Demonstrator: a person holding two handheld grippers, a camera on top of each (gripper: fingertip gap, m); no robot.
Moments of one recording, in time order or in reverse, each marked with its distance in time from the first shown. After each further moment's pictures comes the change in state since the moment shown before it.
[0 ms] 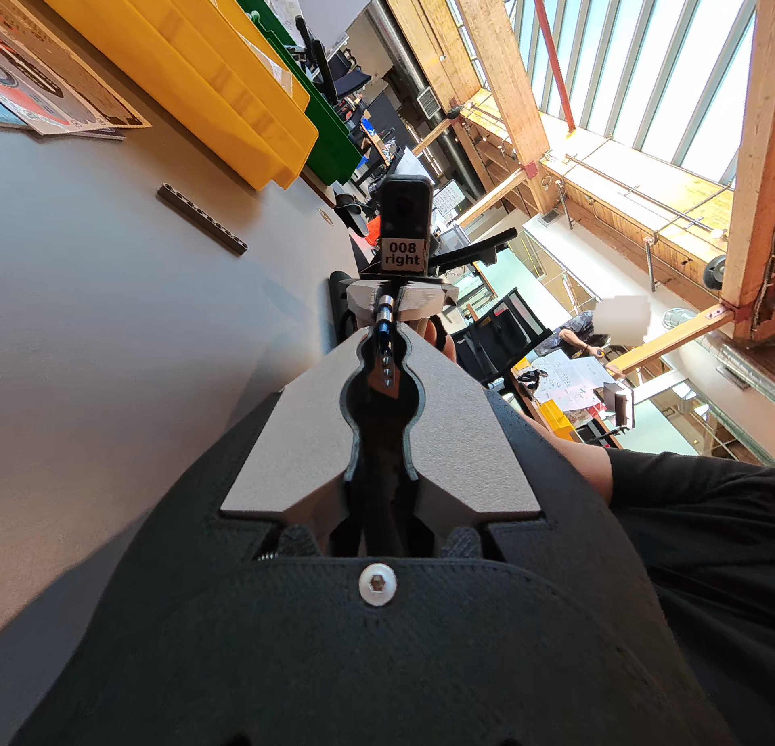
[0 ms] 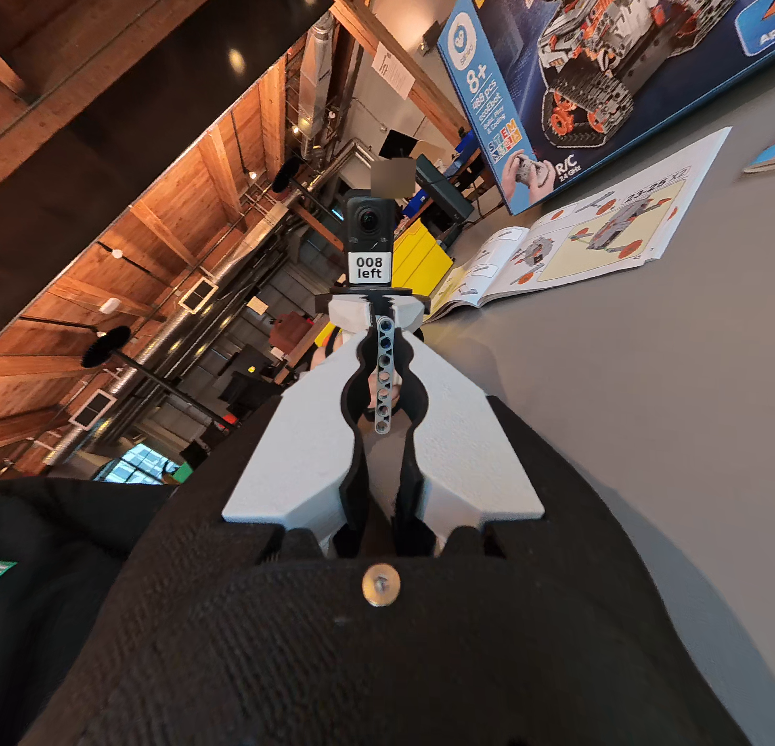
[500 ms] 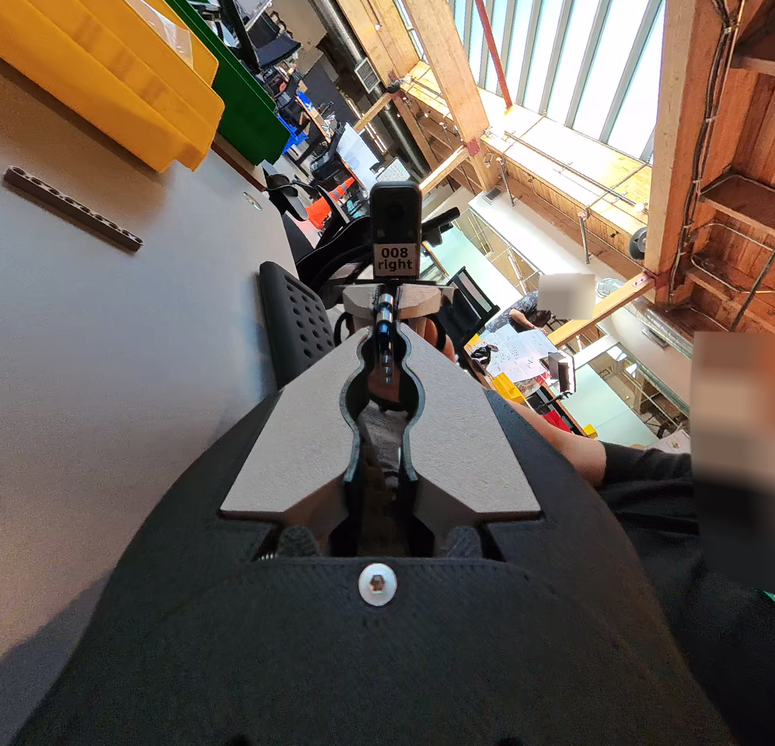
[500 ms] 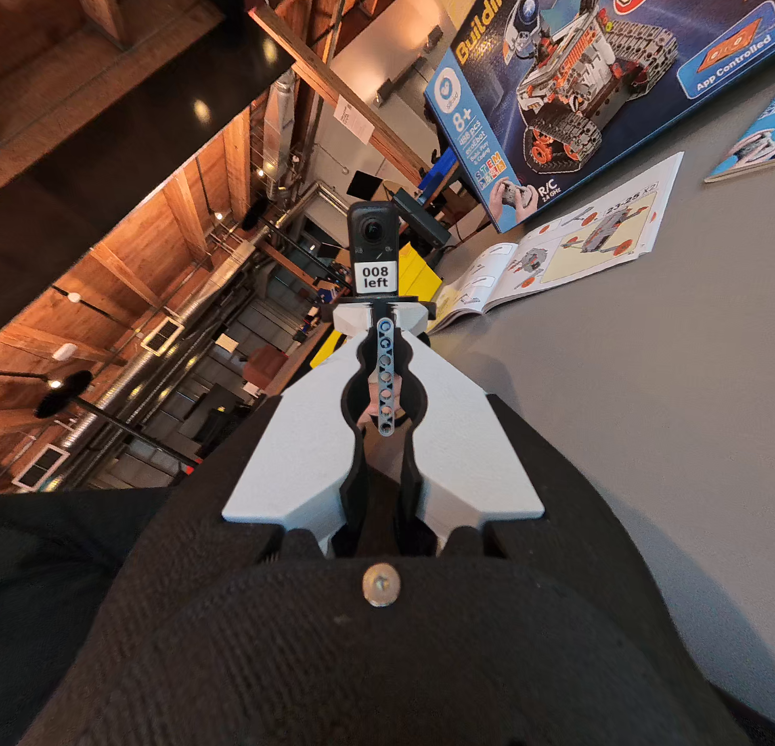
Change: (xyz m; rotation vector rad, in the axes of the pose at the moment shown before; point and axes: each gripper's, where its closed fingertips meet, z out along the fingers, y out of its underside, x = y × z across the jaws) left arm 0.041 0.007 0.017 -0.050 0.141 -0.003; right arm -0.039 -0.002 -0.023 0.090 0.108 0.009
